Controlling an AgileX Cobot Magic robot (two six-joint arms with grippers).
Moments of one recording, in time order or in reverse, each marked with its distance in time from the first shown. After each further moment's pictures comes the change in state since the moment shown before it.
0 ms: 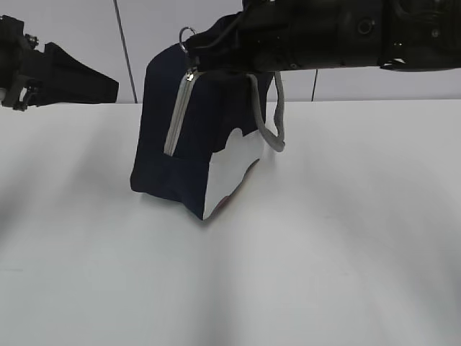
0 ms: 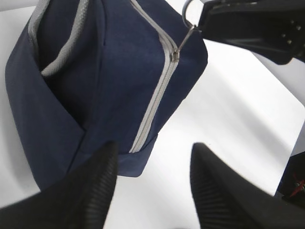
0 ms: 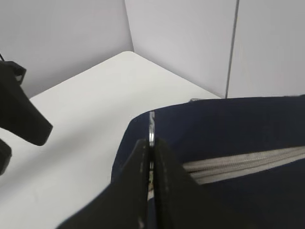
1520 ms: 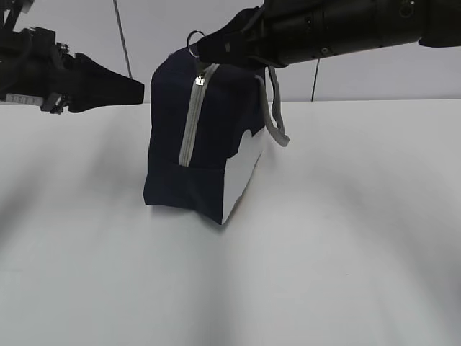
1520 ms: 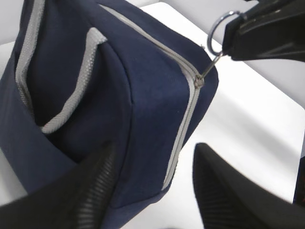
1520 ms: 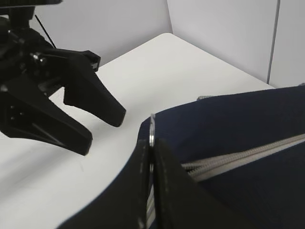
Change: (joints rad) left arm -0.031 0.115 0.000 -0.200 -0.007 0.303; right arm -0.096 0.000 -0.056 -0.298 -0.260 0.303
